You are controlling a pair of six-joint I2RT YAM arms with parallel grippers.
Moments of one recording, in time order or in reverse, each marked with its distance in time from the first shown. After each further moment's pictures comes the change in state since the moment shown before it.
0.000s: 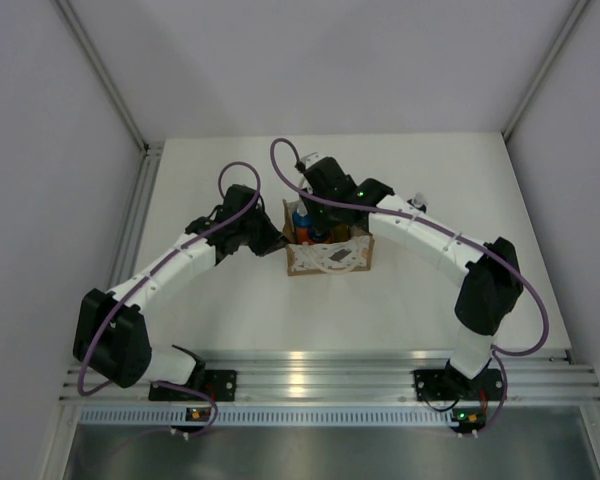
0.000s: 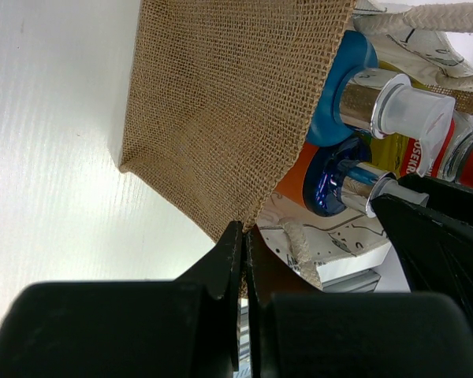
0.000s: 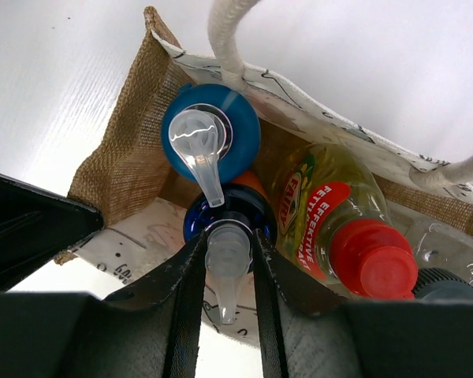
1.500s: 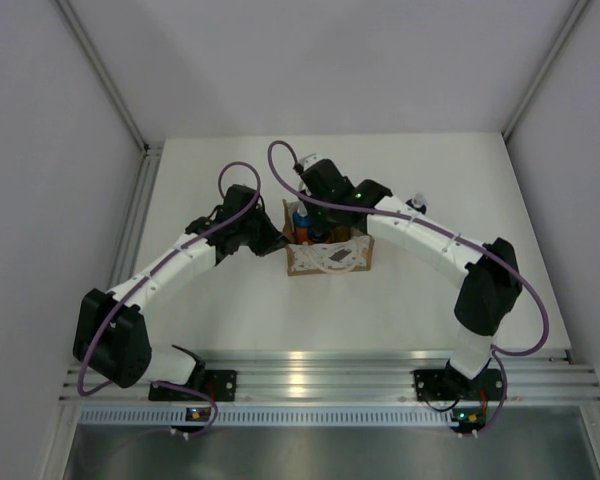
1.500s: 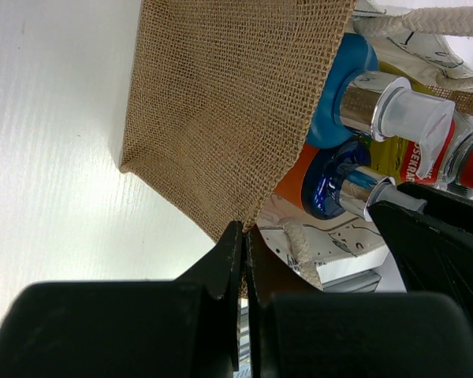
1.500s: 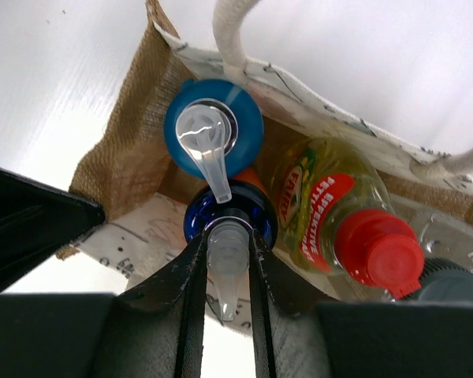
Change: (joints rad) left arm 0.000 0.000 0.000 0.000 -0.003 0.000; right arm 0.018 0.000 0.006 -0.010 0.029 0.005
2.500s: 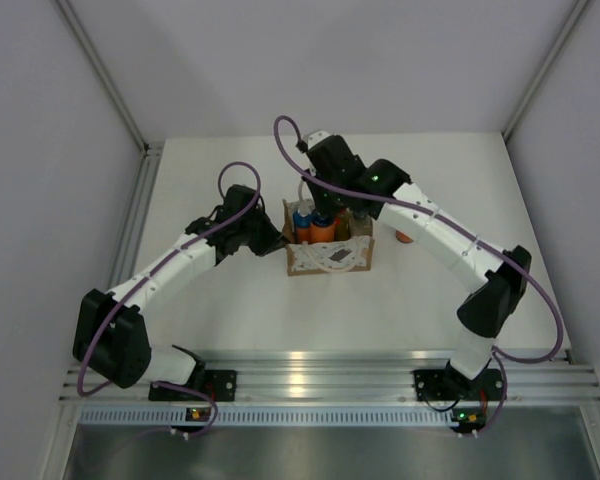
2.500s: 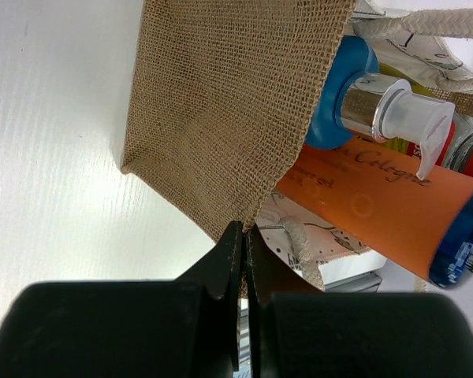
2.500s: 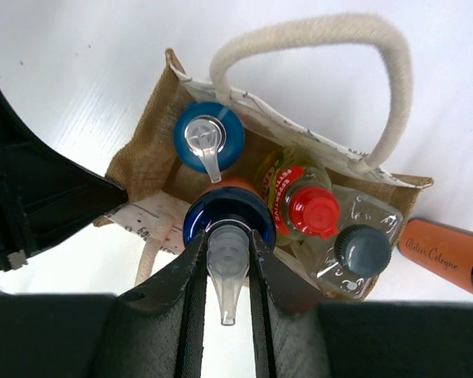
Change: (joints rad) left arm -0.001 -0.002 0.000 0.000 -0.008 0.000; right arm 0.003 -0.017 0.219 -0.195 0.026 -0.035
